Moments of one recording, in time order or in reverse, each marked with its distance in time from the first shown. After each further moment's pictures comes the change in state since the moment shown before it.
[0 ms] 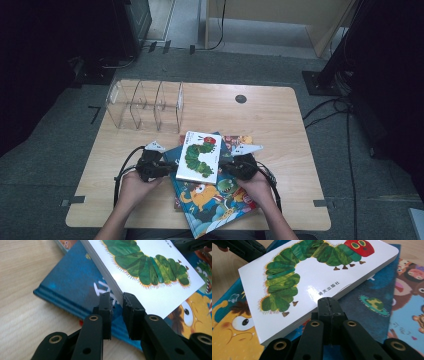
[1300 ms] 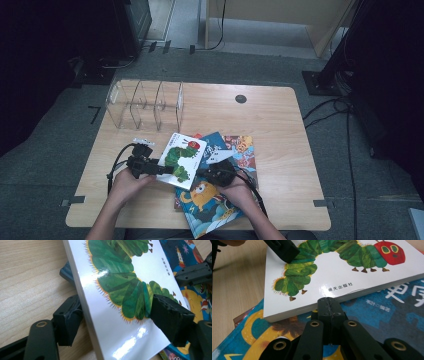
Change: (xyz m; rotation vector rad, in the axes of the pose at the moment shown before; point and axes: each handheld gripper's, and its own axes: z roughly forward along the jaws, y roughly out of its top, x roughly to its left) left arm 0.040 -0.001 -0.004 0.065 -0.111 -0.137; right arm 0.052 0.016 0.036 0.039 0.110 -0.115
